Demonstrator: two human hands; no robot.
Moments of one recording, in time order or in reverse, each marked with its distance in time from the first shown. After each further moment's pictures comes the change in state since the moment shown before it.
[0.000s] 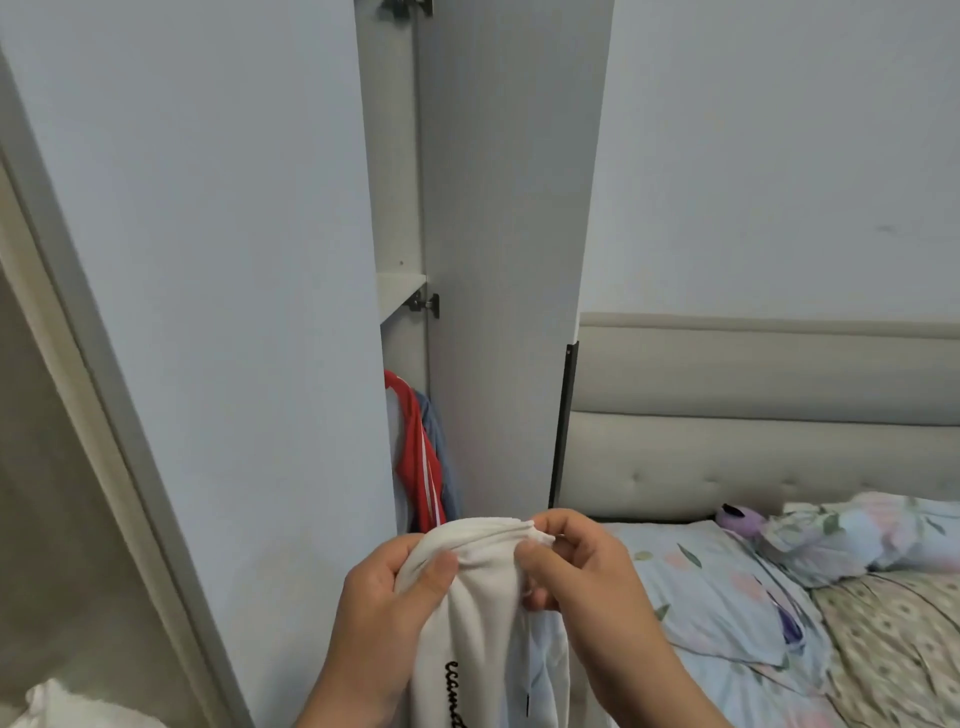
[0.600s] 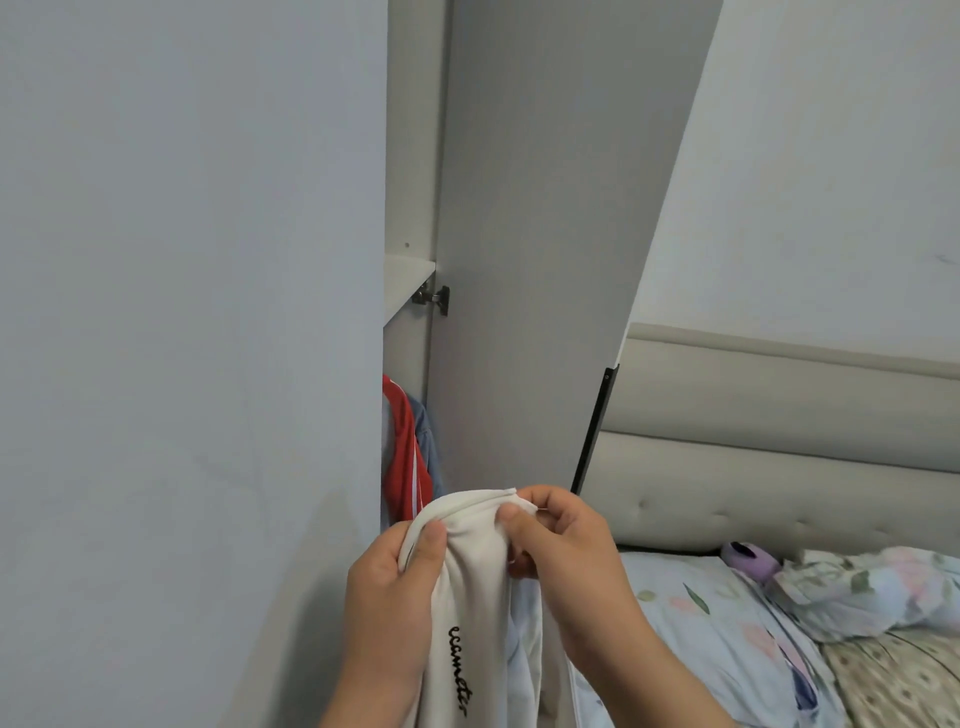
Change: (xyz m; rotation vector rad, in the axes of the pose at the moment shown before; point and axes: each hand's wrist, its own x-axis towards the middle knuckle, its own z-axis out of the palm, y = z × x) left_hand 0.144 -0.066 0.006 -0.083 0.230 -0.041; right_hand 0.163 0.027 0.044 -0.094 0.031 0.029
